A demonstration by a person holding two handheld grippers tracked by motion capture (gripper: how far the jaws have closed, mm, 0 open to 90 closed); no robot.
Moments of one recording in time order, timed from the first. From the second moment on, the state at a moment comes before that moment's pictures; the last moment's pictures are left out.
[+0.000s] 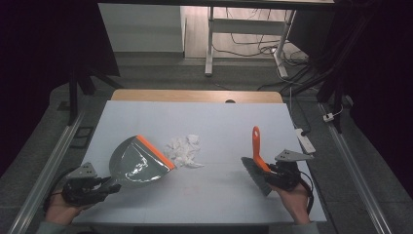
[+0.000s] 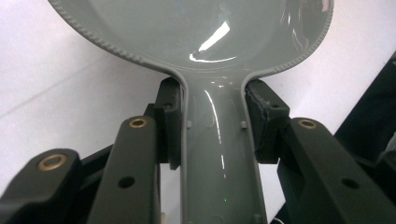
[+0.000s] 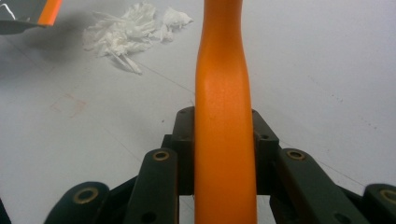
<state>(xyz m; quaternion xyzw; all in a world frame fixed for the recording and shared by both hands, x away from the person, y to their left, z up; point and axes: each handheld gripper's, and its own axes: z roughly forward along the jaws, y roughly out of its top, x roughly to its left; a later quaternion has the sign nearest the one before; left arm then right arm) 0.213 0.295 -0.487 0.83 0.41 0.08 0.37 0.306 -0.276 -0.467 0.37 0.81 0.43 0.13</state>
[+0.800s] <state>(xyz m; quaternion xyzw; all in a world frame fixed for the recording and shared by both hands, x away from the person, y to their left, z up) 0.210 0.304 -0.499 0.84 0.42 0.06 0.34 0.306 -0.277 -0.466 0.38 0.81 0.43 0.13</state>
